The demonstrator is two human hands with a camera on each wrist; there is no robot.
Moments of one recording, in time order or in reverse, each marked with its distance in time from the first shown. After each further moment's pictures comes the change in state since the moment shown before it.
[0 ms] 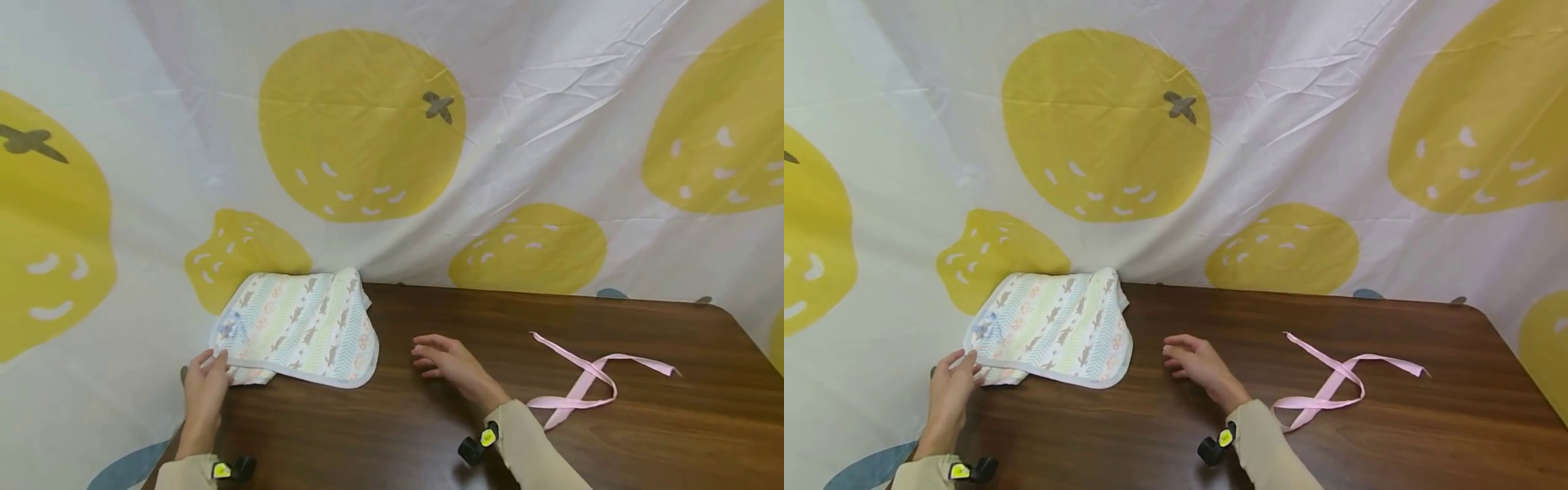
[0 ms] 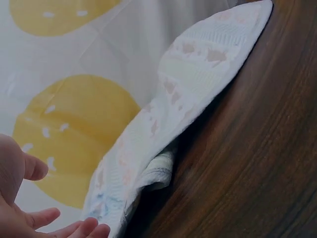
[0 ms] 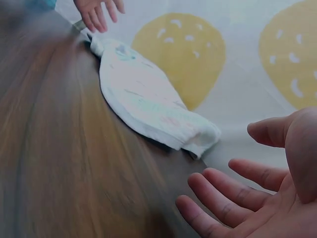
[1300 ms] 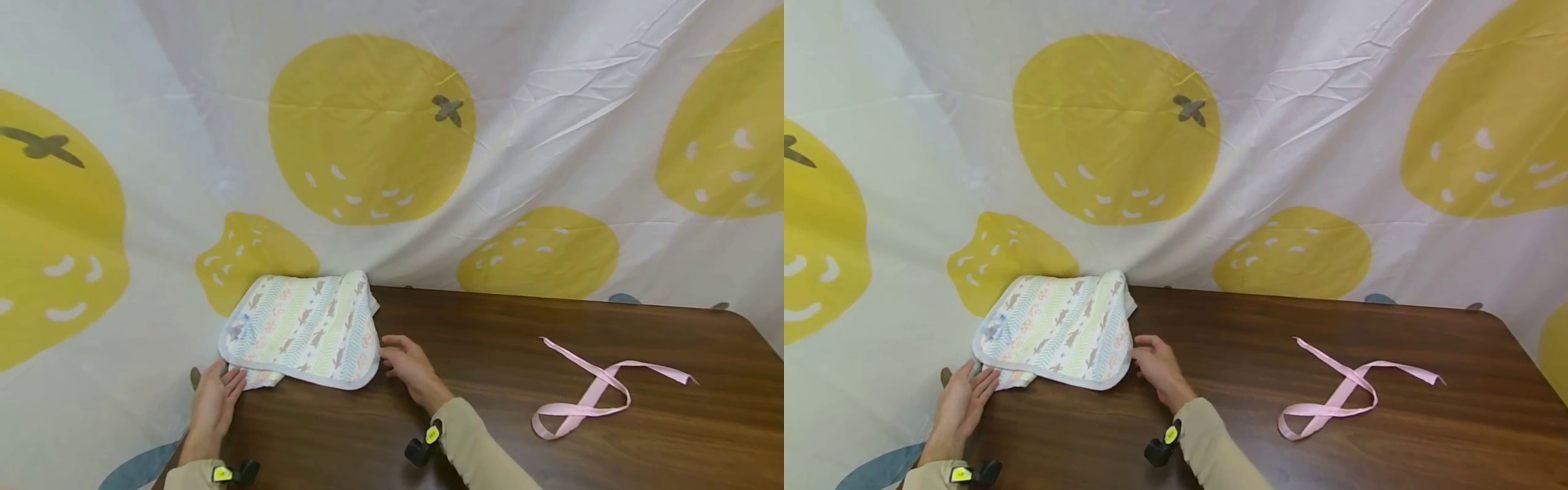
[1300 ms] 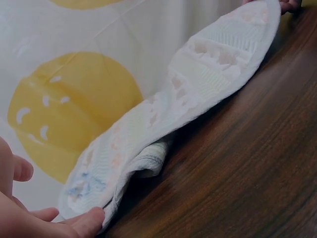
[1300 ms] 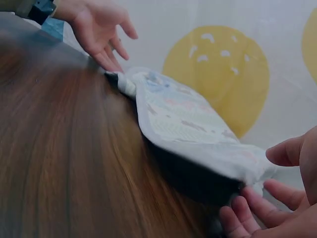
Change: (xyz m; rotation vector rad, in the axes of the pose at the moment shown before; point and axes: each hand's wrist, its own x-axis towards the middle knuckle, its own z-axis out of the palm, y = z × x) left_hand 0.006 -0.011 -0.012 -0.422 -0.253 -0.167; right_hand 0.047 0.009 0.086 0.133 0.200 0.066
